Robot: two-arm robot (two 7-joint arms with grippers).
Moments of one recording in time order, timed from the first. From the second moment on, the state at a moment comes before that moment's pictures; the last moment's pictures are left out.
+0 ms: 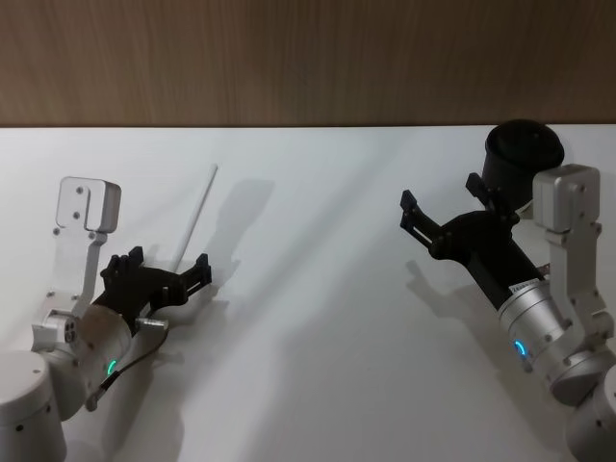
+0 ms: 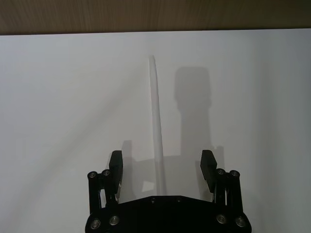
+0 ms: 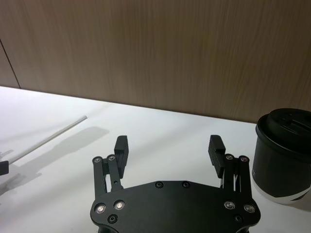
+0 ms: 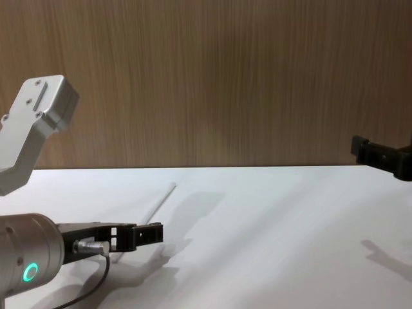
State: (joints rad) left arm -0.05 0.12 0.19 -1.72 -0.22 0.46 -0.05; right arm -0.01 0.34 -0.23 -1.77 0.29 0.03 0.07
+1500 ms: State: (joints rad) left arm -0.05 0.08 0.19 -1.74 -0.18 0.53 -0.04; right arm -0.01 0.34 -0.23 -1.77 0.29 0.03 0.07
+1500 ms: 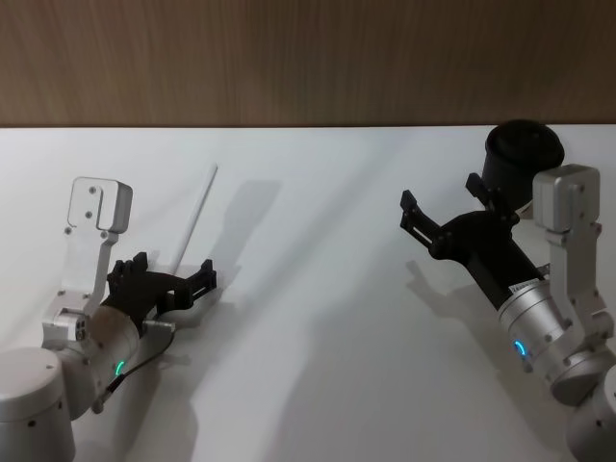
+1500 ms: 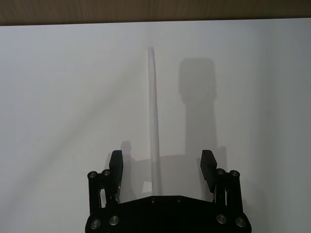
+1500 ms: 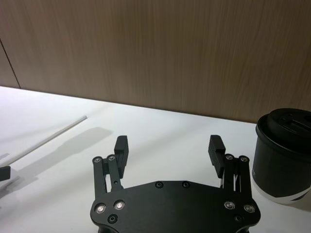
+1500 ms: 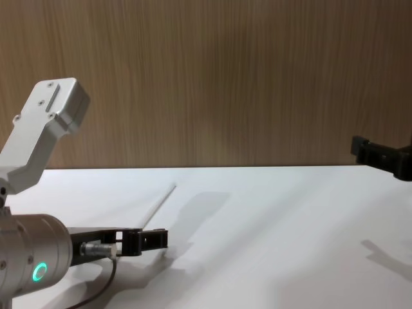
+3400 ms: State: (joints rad) left arm -0.06 0.06 0.17 -1.73 -0.15 0.53 -0.05; right arm -0.01 0.34 -0.23 -1.77 0.29 0.03 0.07
